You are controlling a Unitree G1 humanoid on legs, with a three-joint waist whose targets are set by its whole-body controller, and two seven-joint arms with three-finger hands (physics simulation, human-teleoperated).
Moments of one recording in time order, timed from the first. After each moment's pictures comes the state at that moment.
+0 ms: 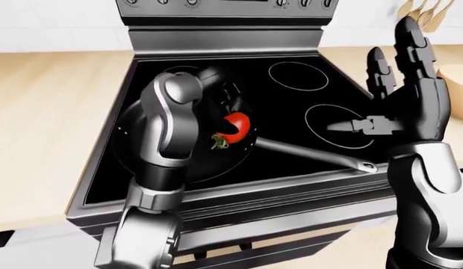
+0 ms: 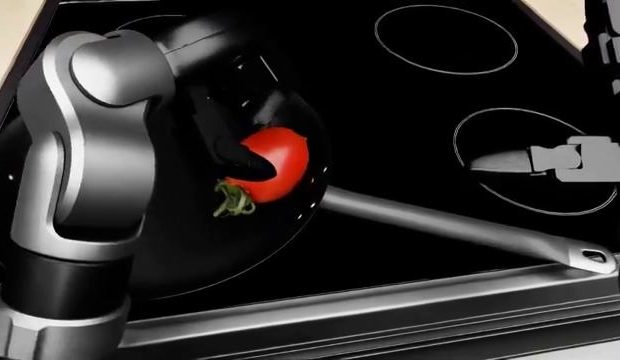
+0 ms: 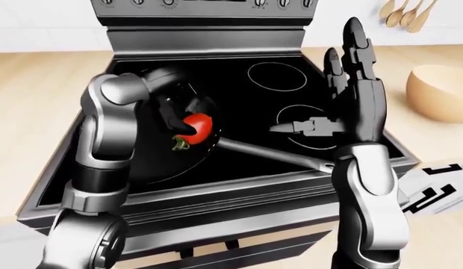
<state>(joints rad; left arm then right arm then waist) -1.02 0.10 -0.04 0.12 0.81 0.60 -1.04 -0.39 -0.31 -0.31 -0.55 0.33 0.49 0.00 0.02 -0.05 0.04</state>
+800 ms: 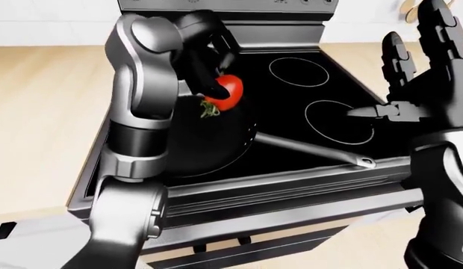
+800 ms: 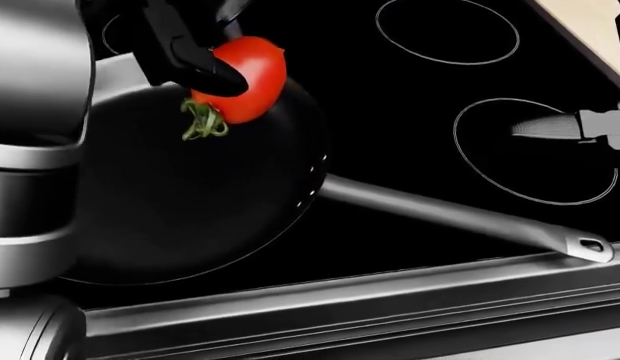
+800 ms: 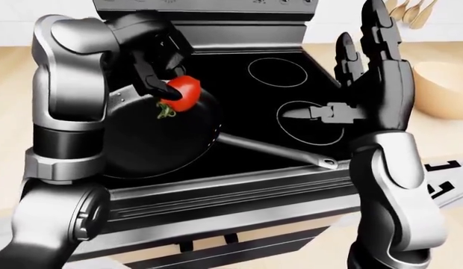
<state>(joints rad) -1.26 0.22 0.00 0.24 0.74 0.62 -1.06 -0.46 -0.41 -0.38 -0.59 0.51 0.63 -0.08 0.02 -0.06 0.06</state>
